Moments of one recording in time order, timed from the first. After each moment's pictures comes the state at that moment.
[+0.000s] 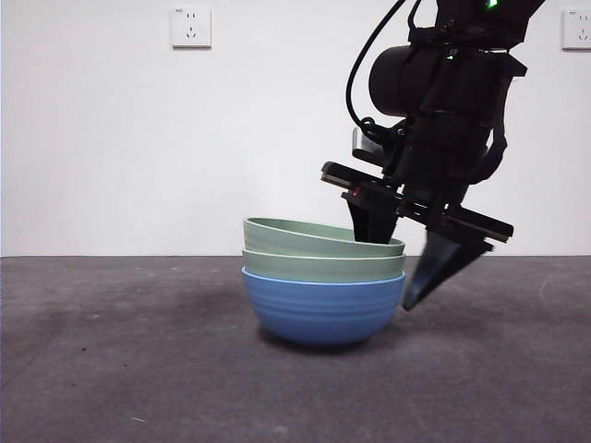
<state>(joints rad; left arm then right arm) -0.57 1.24 1.75 -1.34 0.11 0.09 0.52 1.78 1.20 -0.66 -0.21 0.26</state>
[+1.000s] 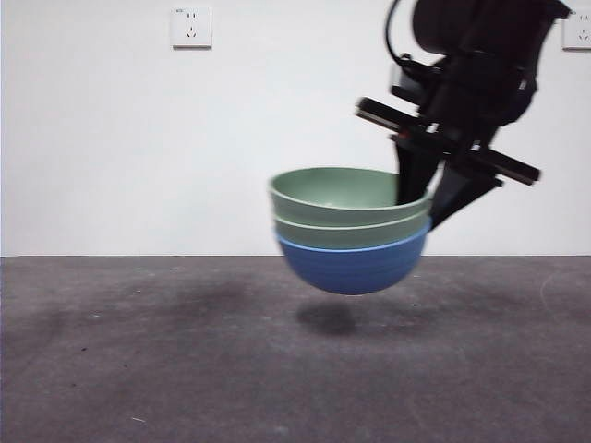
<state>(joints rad) -0.57 1.24 1.75 -1.34 0.11 0.09 0.39 1.64 1.20 -0.65 -0.21 0.26</state>
